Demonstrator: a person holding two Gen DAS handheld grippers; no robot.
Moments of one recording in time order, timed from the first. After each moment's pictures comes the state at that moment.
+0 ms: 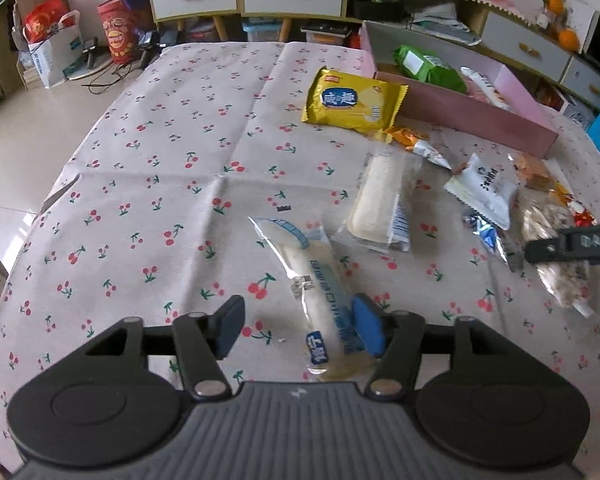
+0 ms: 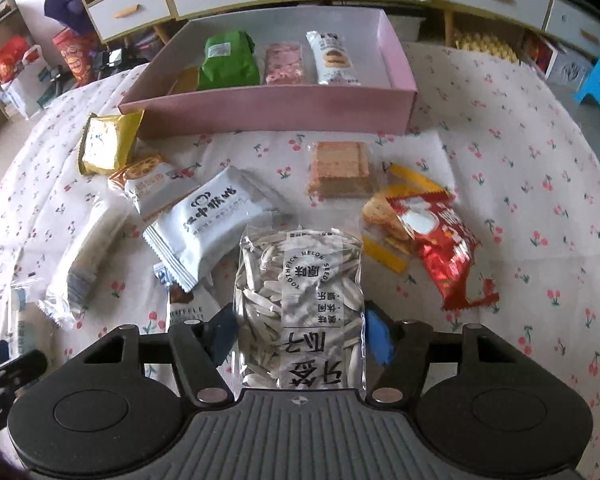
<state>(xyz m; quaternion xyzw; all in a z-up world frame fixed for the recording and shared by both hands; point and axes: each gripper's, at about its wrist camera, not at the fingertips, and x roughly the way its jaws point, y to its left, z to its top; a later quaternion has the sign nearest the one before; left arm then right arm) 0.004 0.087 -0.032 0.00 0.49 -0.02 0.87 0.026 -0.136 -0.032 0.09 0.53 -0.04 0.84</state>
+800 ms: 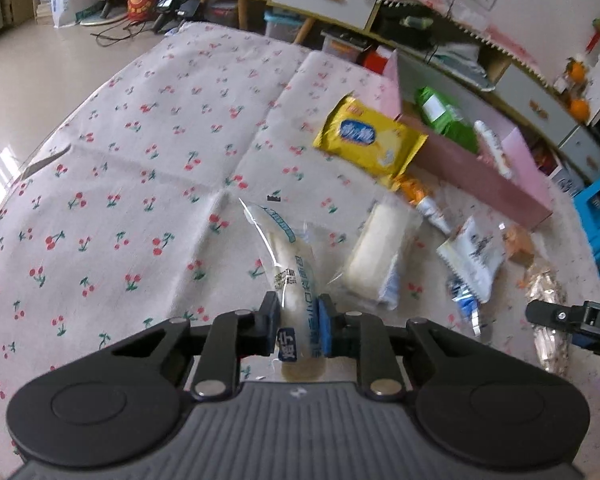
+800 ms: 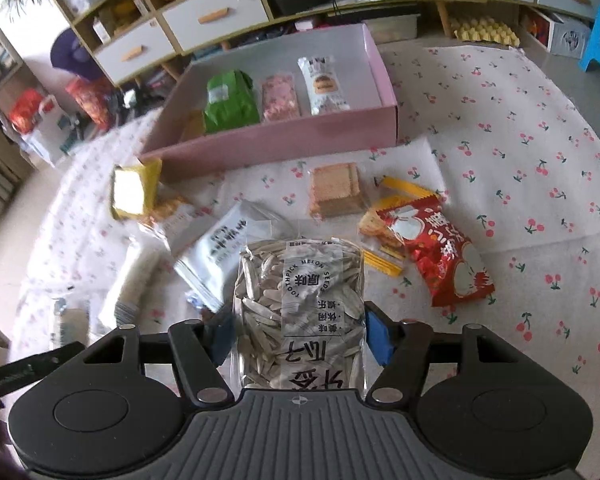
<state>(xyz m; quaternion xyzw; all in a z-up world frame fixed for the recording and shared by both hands) 0.023 0.108 -0.019 -0.12 0.49 -0.03 0.86 0.012 -0.157 -0.009 0.18 0.50 -0.01 0.85</state>
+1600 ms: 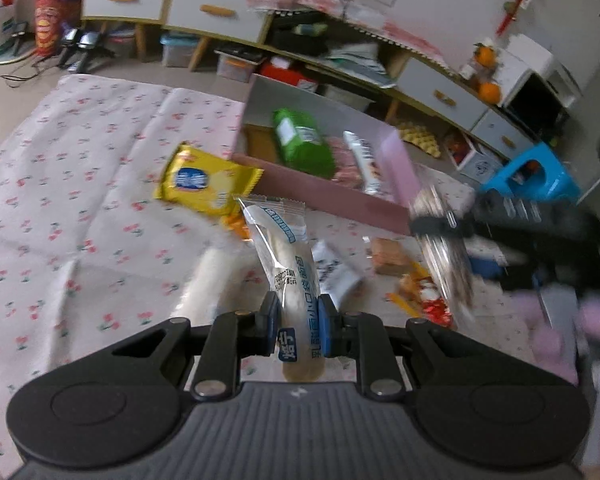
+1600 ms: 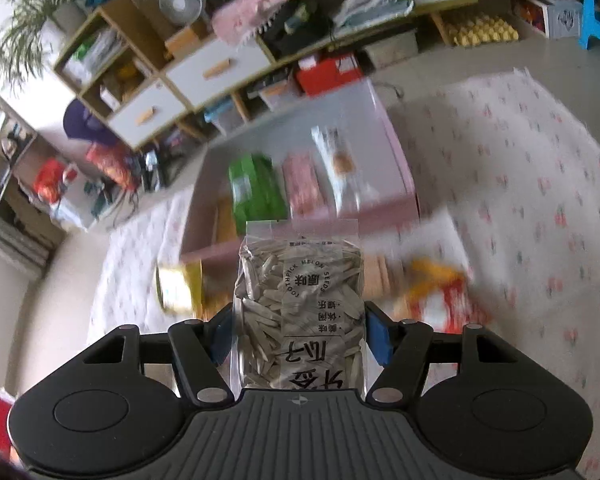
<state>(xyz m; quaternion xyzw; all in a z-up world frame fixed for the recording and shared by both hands) 0.049 0.036 0.023 -0.12 0.46 -0.16 0.86 0.061 -0.190 0.036 0.27 0.45 -0.01 0.85</state>
